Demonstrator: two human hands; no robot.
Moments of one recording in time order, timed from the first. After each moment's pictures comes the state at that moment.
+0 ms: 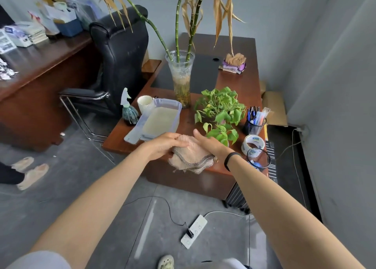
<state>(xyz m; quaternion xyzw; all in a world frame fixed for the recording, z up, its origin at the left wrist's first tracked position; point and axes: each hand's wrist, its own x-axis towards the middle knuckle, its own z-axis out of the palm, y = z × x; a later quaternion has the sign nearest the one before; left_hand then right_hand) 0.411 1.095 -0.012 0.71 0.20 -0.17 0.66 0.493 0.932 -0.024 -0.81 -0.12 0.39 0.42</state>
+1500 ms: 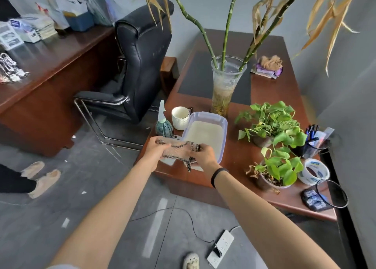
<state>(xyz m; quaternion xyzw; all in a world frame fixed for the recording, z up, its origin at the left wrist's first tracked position) 0.427 1.345 -0.089 0.62 0.43 0.06 0.66 0.489 1.186 -0.077 -0.76 0.00 0.33 0.56</state>
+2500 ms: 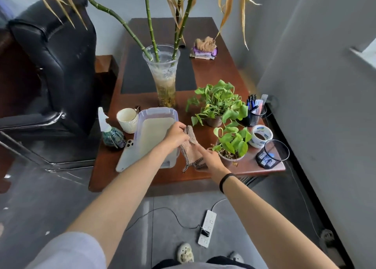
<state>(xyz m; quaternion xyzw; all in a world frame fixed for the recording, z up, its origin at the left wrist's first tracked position) 0.548 1.193 -0.073 0.84 0.16 -0.11 0.50 0.494 1.051 -0.086 -0.68 0.18 0.26 0.66</state>
